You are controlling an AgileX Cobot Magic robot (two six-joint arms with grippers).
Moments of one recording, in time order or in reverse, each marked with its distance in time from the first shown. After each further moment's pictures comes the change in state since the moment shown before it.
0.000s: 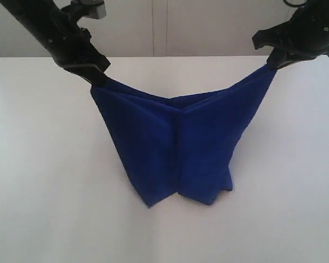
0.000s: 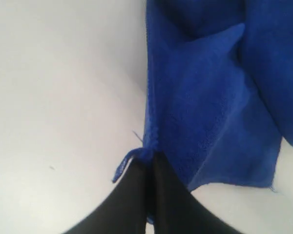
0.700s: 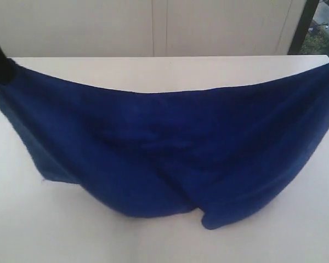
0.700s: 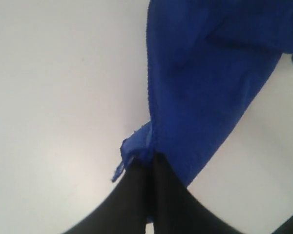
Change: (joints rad) left arm 0.000 -0.648 0.328 0.210 0.190 -0.123; right arm 0.000 -0.553 0.242 -0.168 0.130 0.049
